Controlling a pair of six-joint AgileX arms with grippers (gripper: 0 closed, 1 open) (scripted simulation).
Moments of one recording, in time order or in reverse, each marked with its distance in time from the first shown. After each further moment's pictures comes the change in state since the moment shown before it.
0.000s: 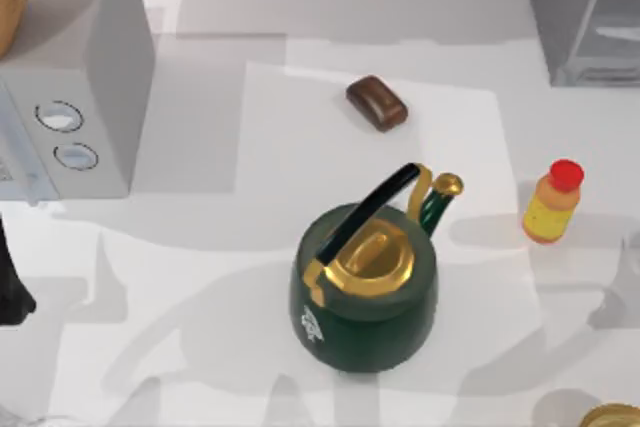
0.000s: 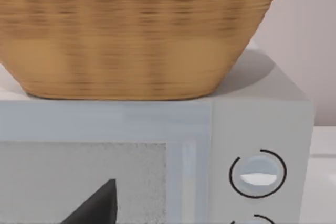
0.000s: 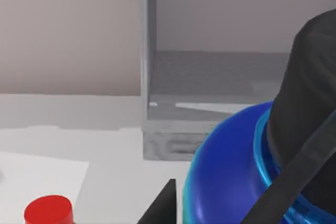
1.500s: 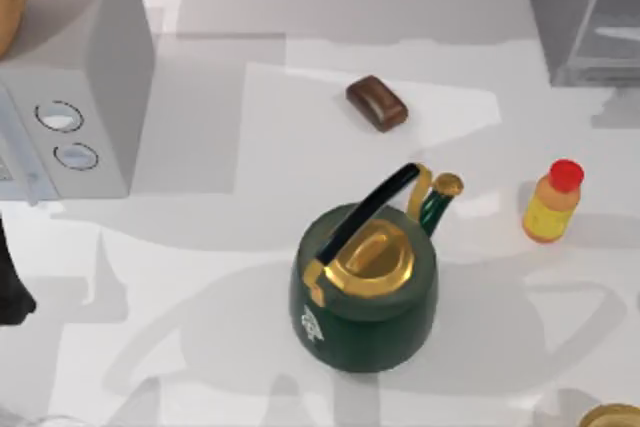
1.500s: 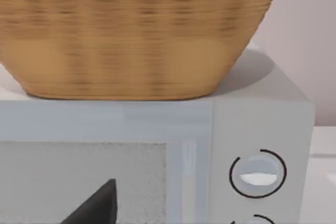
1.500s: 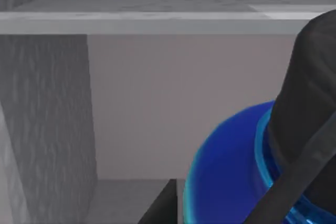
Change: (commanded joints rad) left arm 0.000 0.000 0.000 0.000 0.000 0.000; right arm -0.208 1.437 0.689 0.819 -0.152 0.035
